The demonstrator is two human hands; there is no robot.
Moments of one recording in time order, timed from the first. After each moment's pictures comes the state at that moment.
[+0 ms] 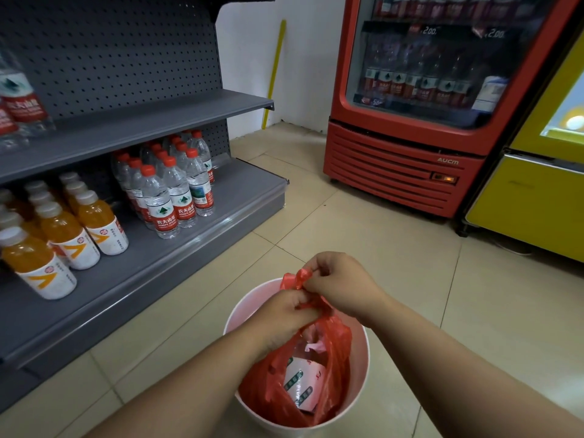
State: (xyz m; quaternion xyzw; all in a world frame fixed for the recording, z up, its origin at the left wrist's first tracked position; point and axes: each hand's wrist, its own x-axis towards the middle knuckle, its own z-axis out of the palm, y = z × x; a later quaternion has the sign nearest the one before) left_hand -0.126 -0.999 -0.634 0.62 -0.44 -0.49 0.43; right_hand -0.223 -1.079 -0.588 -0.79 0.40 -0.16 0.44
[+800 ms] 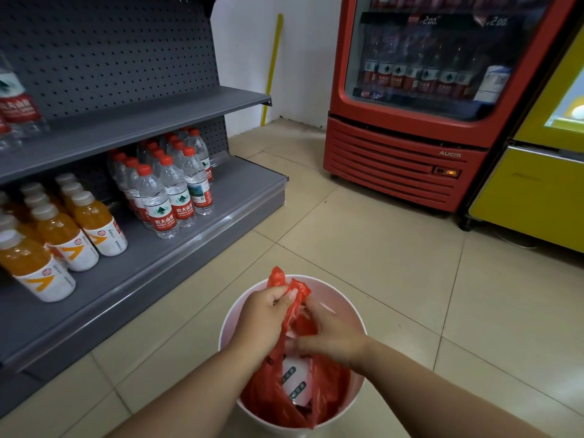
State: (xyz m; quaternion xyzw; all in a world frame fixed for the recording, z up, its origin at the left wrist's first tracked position) left_hand -0.120 -0.999 -0.658 0.70 -0.38 -0.32 0.52; right_hand -0.234 -1.073 -0.680 -0.79 0.30 -0.07 0.53
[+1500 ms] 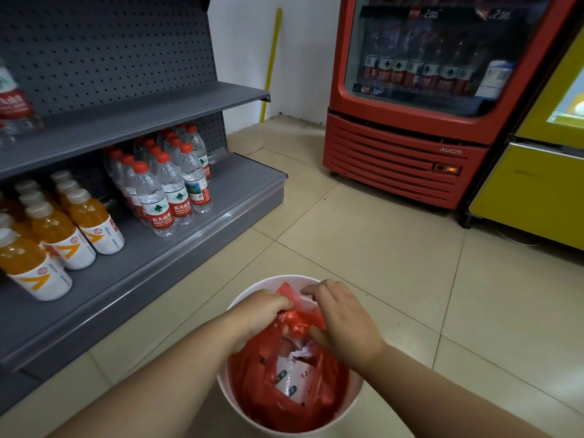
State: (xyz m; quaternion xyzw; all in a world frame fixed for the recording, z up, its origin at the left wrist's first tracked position) left_hand -0.104 -1.009 -0.639 0.73 -0.33 -0.49 0.35; right_hand -0.247 -1.085 -0.689 -0.94 0.26 -0.20 0.14
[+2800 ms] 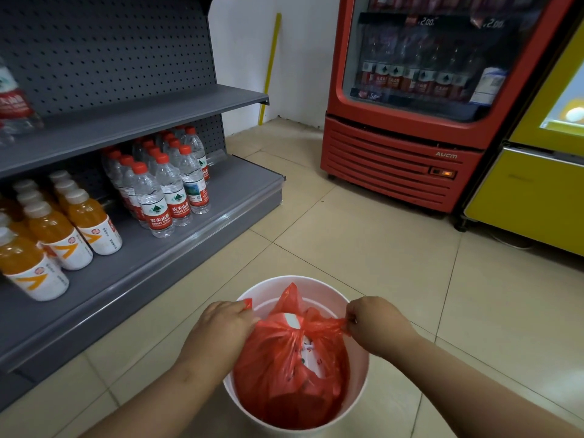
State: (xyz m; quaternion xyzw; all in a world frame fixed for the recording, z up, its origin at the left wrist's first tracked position) left_hand -0.067 -0.967 -0.693 0.74 -0.66 0.04 0.10; right_hand -0.277 -1.098 -0.659 -0.87 0.46 0.05 0.16
